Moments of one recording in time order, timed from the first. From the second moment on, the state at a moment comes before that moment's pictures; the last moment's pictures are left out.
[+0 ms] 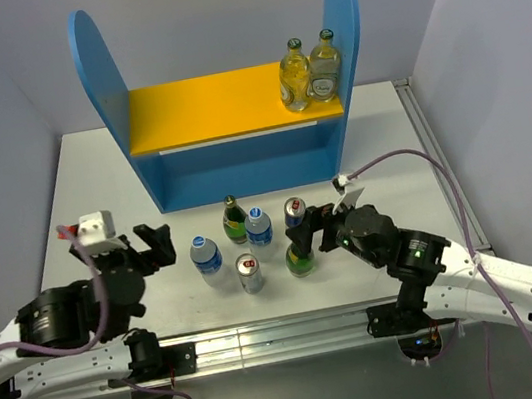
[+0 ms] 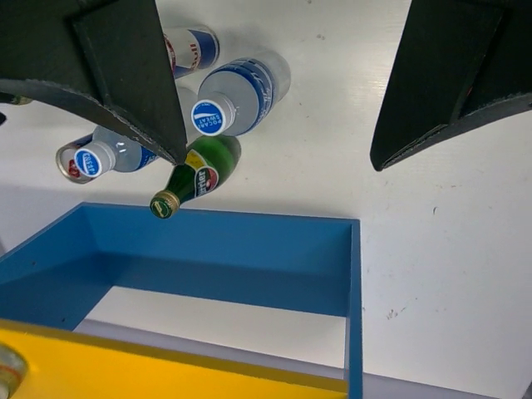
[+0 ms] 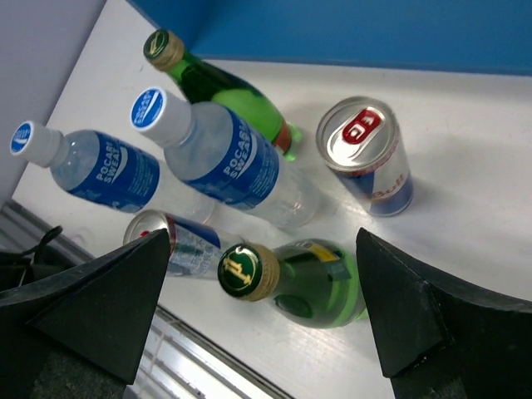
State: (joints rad) left arm -1.37 0.59 1.04 -0.99 -1.22 -0.81; right arm 0.99 0.69 0.60 -0.27 0.38 0.63
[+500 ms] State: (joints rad) left arm -1.37 0.63 1.04 -1.01 -1.22 -0.83; right arm 1.20 0.78 0.55 -0.24 0.53 0.69
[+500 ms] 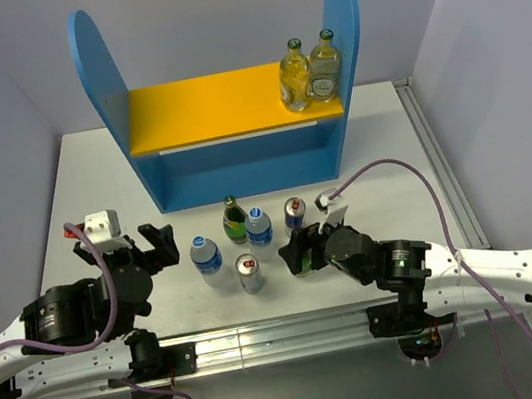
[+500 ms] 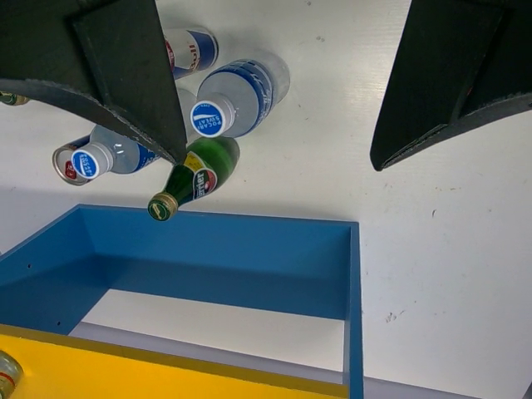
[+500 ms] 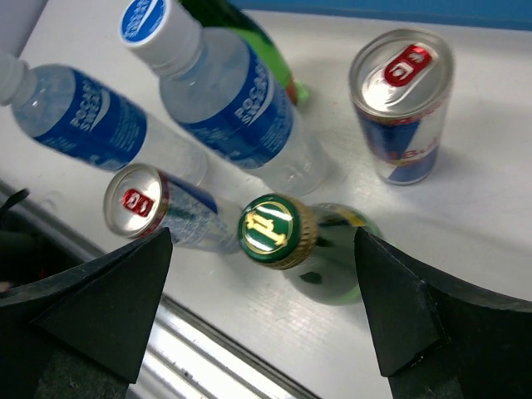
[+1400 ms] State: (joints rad) left arm -1.36 0.62 1.04 -1.01 -1.22 -0.83; right arm 1.20 0.91 0.55 -0.18 0.75 0.69
